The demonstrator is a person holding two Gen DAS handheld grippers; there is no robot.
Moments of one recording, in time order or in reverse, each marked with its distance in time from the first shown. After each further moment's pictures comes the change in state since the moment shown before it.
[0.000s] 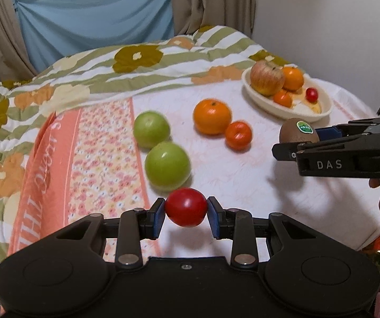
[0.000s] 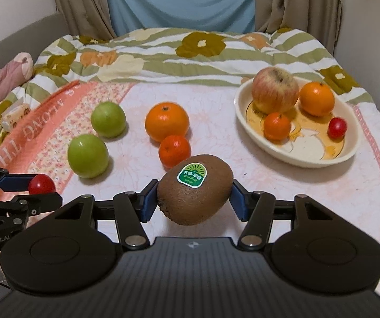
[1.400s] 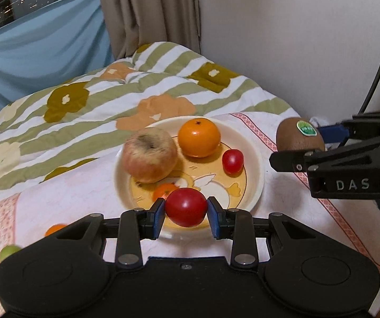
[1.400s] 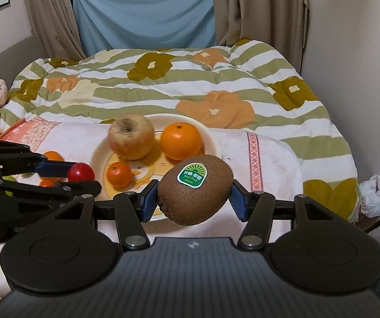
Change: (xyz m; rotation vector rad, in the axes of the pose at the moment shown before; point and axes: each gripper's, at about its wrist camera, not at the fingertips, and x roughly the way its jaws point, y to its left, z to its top) left arm 0.094 -0.181 0.134 0.149 -0.032 -0.093; right arm -0.017 -0.222 0.053 0.029 -0.034 -0.039
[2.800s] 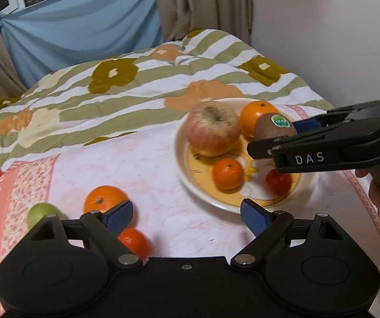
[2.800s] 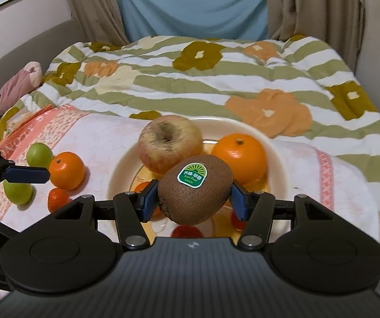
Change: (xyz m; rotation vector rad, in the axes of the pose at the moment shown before) left arm -0.007 0.041 -0.025 -0.154 0.049 0.169; right arm 0.090 0.042 0.025 -0.097 0.056 0.218
